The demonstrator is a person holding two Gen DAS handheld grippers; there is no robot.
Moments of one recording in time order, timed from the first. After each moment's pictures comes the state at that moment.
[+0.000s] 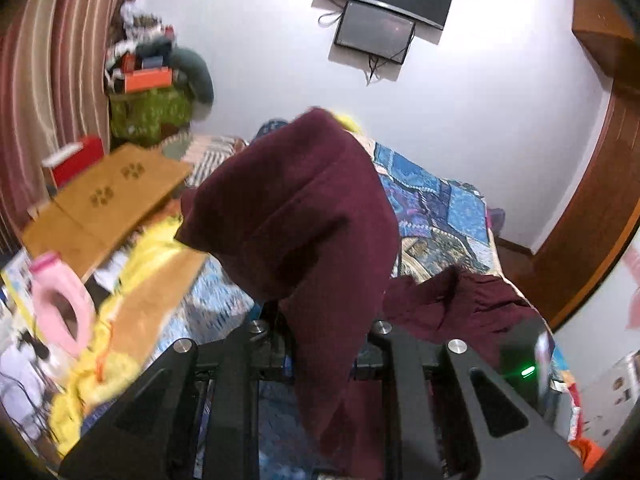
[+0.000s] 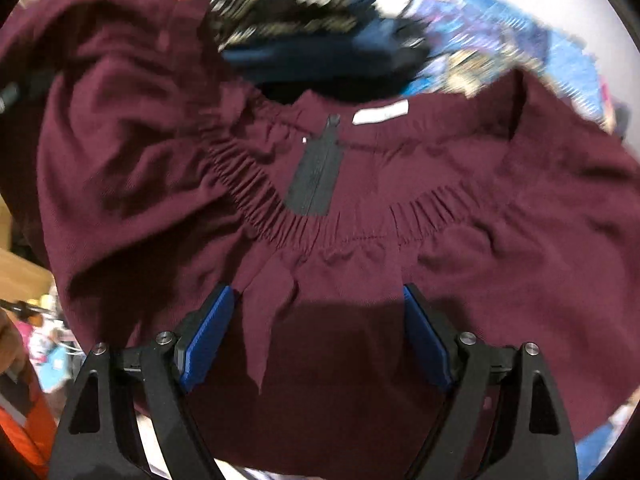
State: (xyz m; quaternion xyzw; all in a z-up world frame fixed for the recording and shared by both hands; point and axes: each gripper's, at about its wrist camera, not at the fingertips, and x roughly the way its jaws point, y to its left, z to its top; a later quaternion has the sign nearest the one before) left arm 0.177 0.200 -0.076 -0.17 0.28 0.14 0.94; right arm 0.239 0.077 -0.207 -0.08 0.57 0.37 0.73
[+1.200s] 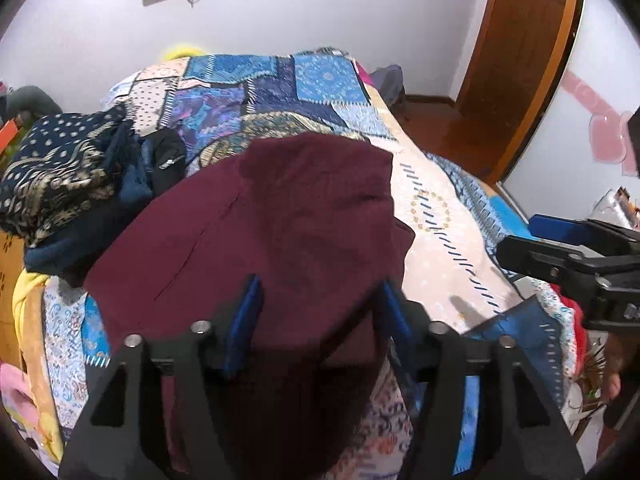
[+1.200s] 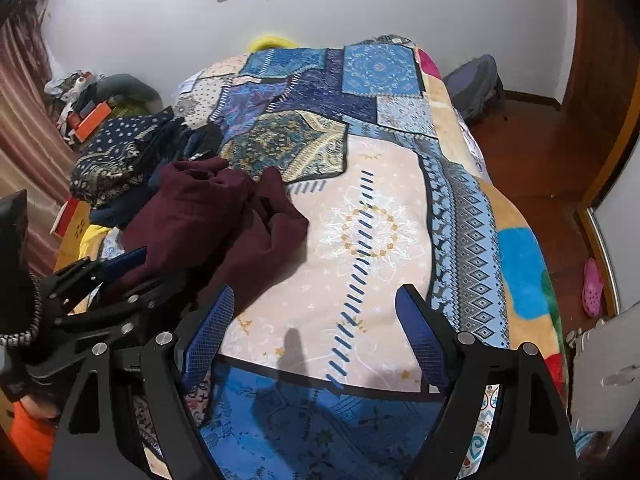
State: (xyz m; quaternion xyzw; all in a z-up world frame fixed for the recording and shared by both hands) left arm 0.290 -0.006 -0.133 -0.02 0.44 -0.07 0.90; right arm 0.298 -0.156 -0.124 0.03 0.47 0.20 0.86
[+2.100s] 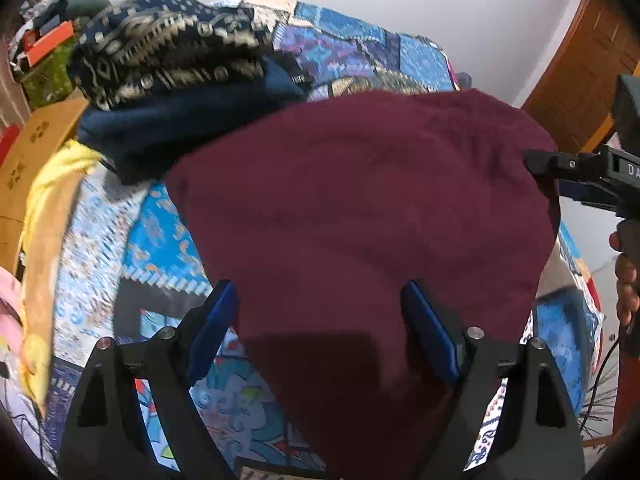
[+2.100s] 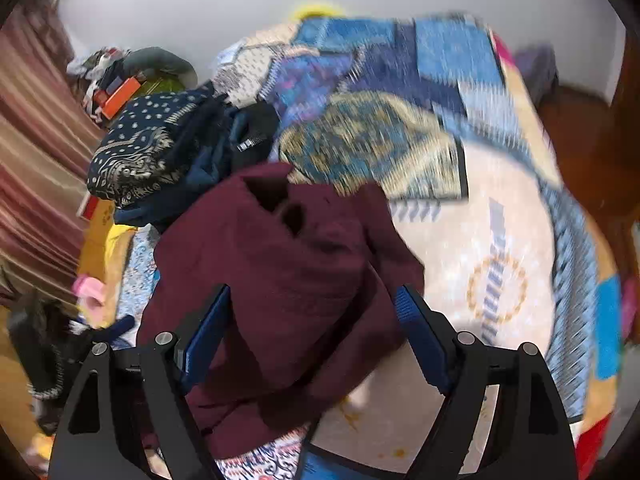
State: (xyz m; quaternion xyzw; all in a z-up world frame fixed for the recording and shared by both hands) left arm 0.257 0.119 -0.196 -0.12 0.48 0.01 0.87; right arm 0.366 -0.088 -0.162 0.06 0.54 0.26 0.80
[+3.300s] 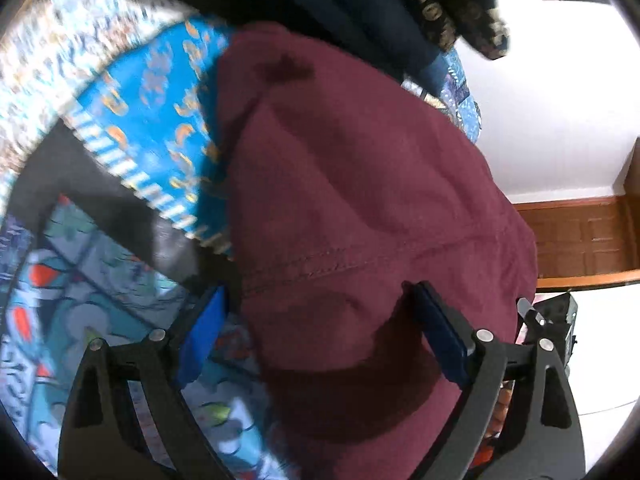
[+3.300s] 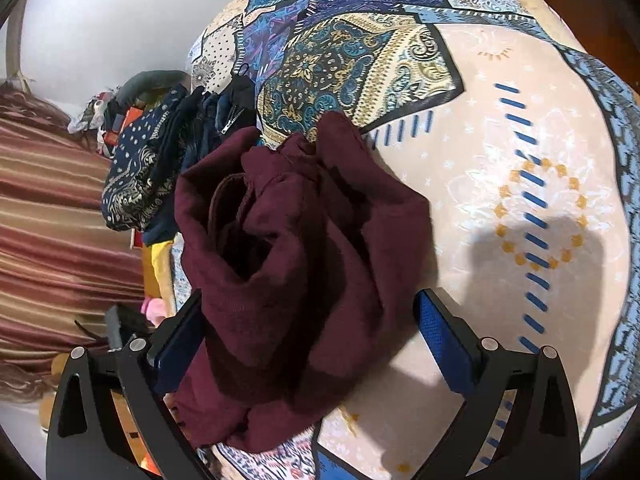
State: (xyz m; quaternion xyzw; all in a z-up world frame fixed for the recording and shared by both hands) left arm 0.277 0.212 -0.284 -0.50 0.49 -0.02 0.71; right arm 0.389 -0.102 -0.205 0.20 0.61 0.29 0.71
